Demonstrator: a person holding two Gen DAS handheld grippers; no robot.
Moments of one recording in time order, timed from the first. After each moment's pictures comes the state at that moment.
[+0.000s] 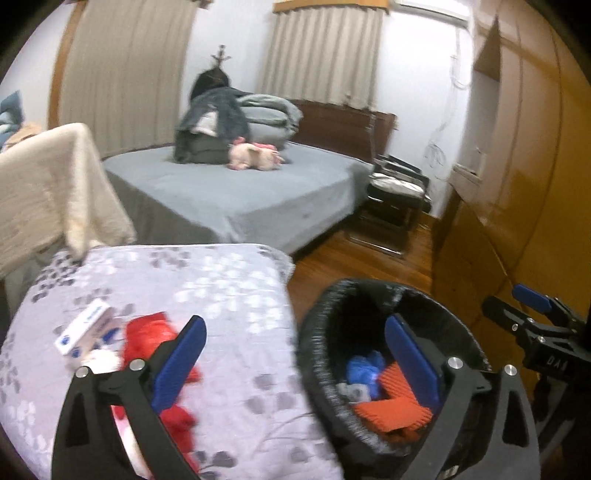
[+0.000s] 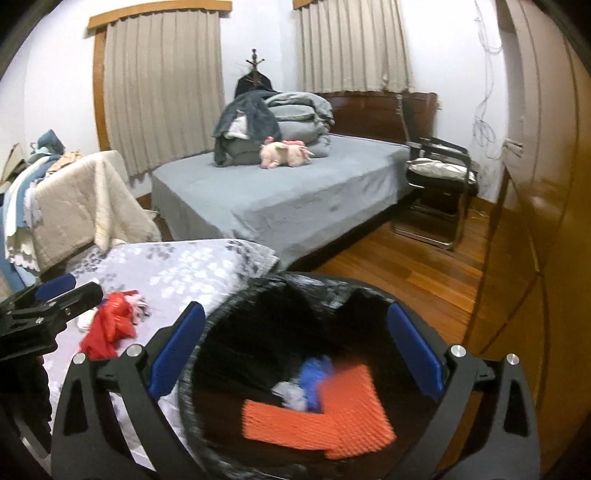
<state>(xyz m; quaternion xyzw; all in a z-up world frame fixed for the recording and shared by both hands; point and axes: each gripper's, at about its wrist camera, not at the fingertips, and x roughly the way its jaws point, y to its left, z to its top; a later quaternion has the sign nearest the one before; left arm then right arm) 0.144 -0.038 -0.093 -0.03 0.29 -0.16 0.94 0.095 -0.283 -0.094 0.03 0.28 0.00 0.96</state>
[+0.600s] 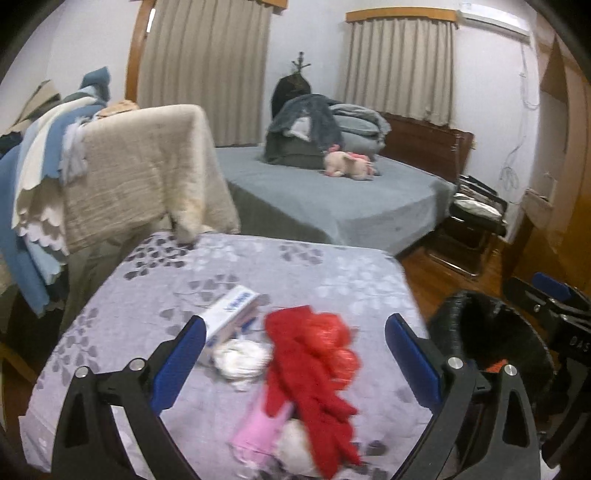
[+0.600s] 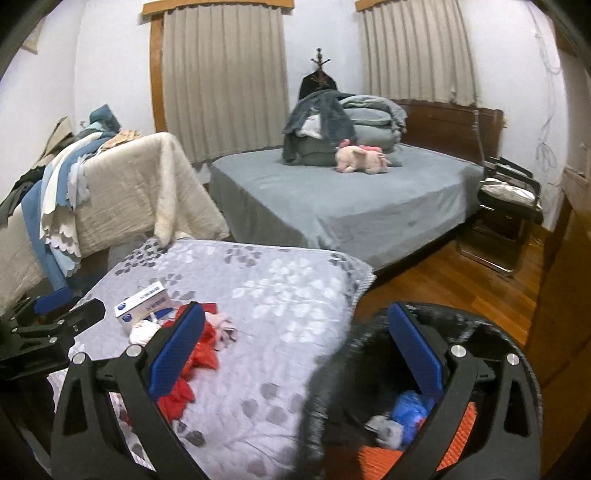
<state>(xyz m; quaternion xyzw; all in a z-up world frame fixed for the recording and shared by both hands) 0.146 0.093 -0.113 -0.04 0.29 -0.01 0.96 0.157 -0.156 -0.096 0.00 0.27 0.11 0.96</state>
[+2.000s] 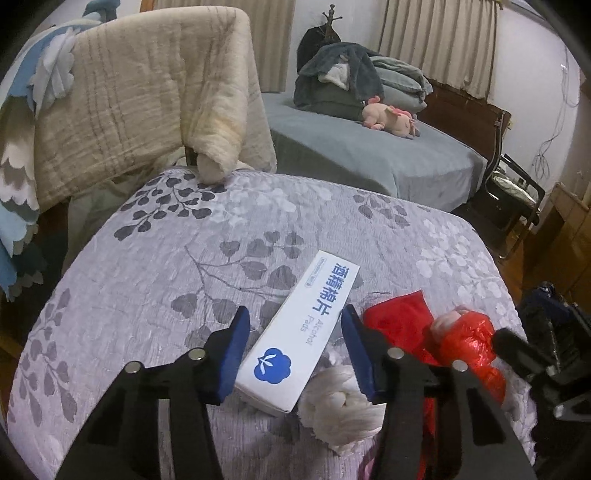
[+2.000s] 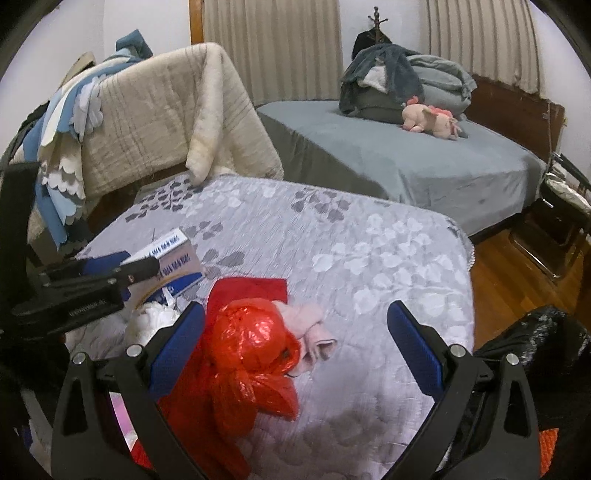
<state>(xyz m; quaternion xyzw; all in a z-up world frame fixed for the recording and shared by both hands) 0.252 0.180 -0.203 -0.07 0.38 0.01 0.92 0.247 -0.029 -0.189 -0.05 0.35 0.18 0.92</state>
